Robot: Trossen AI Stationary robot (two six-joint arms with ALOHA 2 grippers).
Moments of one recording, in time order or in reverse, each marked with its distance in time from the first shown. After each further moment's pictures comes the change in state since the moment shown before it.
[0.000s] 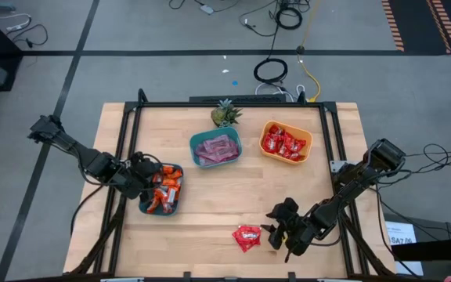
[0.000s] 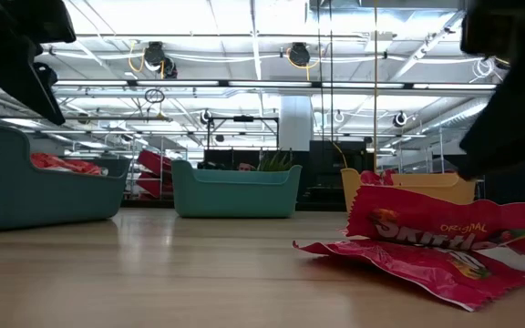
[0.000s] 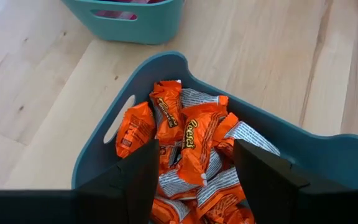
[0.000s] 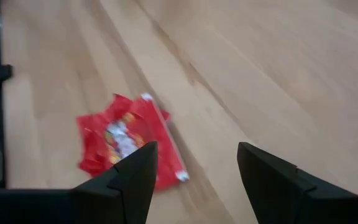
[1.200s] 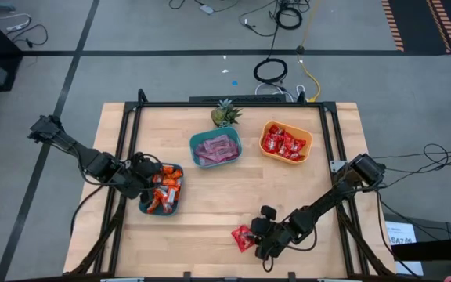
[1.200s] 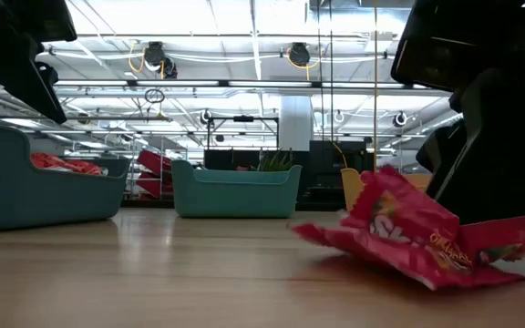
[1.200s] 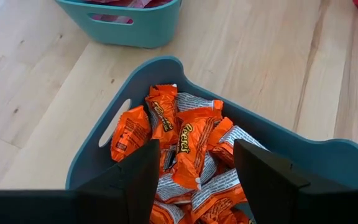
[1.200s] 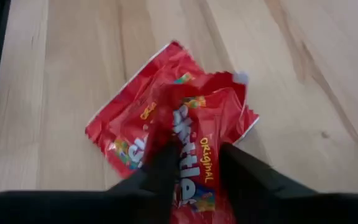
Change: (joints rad) left arm 0.000 0.001 0.000 0.020 0.000 -0.004; right arm -0.107 0.275 0.149 0.180 -0.254 -0.406
